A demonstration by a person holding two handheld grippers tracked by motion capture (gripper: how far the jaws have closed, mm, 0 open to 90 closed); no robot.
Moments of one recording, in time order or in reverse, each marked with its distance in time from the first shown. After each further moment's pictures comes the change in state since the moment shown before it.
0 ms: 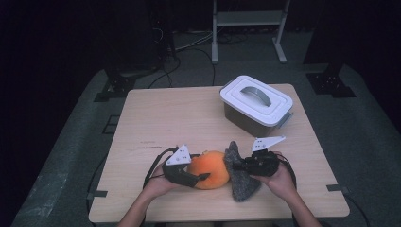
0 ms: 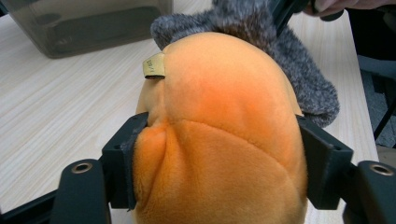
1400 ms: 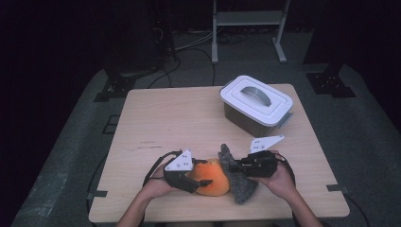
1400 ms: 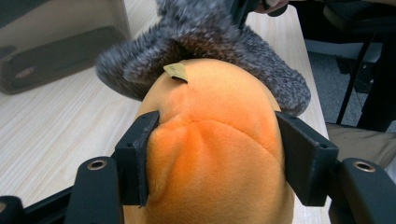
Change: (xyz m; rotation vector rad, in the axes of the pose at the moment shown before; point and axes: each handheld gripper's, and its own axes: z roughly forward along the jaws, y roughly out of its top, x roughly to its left) left arm -0.014 0.010 -0.006 -0.018 -0.116 0.125; right arm 0.013 0.012 -0.004 -0.022 0.090 -0.082
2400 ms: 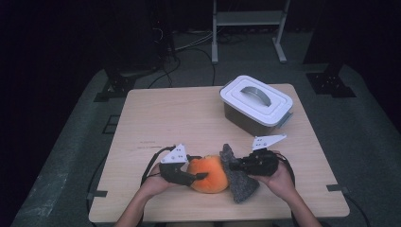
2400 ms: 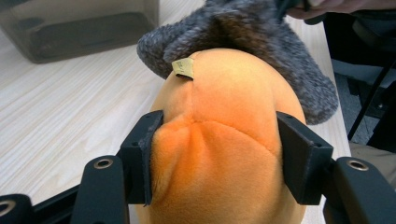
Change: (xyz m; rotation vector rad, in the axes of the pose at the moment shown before) left arm 0.017 -0.013 -0.005 -0.013 0.053 -0.137; right arm -0.005 -0.003 0.000 -0.027 -0.011 0.089
